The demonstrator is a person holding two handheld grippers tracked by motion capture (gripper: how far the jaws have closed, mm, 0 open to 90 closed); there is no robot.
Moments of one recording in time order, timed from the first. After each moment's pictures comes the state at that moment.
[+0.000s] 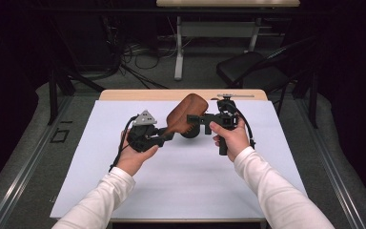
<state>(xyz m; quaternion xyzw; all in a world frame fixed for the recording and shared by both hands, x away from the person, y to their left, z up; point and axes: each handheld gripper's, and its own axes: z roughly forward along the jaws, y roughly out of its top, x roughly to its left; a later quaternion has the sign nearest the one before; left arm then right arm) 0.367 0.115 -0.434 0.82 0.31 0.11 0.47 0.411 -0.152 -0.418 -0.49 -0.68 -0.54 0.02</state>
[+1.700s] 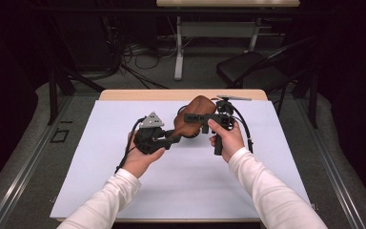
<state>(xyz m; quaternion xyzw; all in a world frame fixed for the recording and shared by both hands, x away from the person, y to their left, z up) 0.362 0.098 -0.435 0.82 0.30 0.10 0.47 0.421 -0.149 -0.433 -0.51 -0.64 -0.56 0.09</state>
